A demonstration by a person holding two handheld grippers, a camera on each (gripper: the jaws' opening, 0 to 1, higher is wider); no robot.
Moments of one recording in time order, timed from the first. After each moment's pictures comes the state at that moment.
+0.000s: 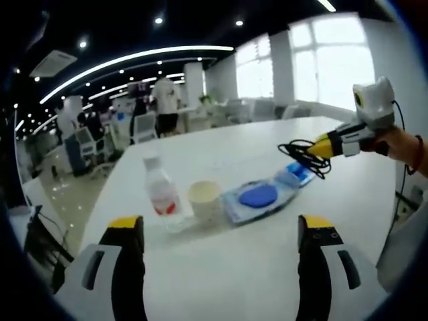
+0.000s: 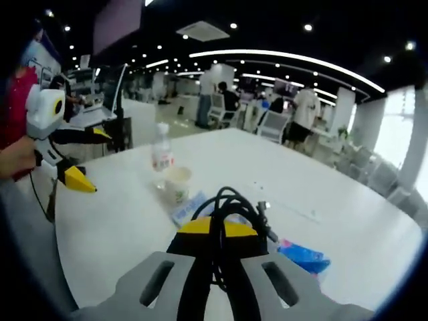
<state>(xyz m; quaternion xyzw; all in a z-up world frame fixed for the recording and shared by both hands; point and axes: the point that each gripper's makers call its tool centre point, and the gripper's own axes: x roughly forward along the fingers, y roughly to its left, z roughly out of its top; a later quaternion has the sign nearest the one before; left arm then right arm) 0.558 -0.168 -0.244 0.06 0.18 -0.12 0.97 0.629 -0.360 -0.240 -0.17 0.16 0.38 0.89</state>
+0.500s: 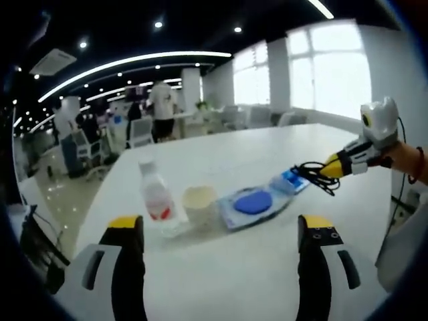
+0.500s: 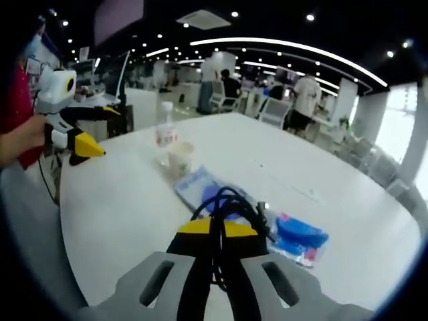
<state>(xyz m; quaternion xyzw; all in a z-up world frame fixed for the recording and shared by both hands) 0.558 -0.171 -0.242 0.05 0.17 -0.13 0.98 0.605 -0.390 -0.268 -0.19 0.20 0.38 0.88</state>
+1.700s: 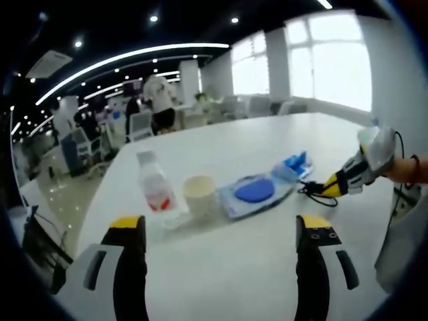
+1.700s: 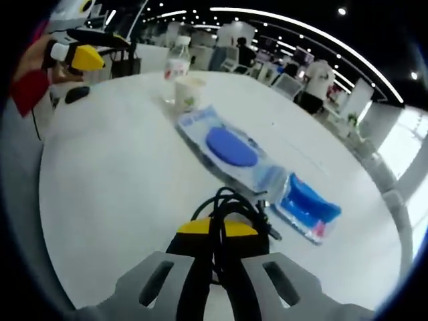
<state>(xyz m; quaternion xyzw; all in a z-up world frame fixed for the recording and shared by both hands) 0.558 -0.172 -0.255 0.06 0.20 -0.13 0.97 0.599 -0.409 -0.357 -0.29 0.27 0.37 0.84</state>
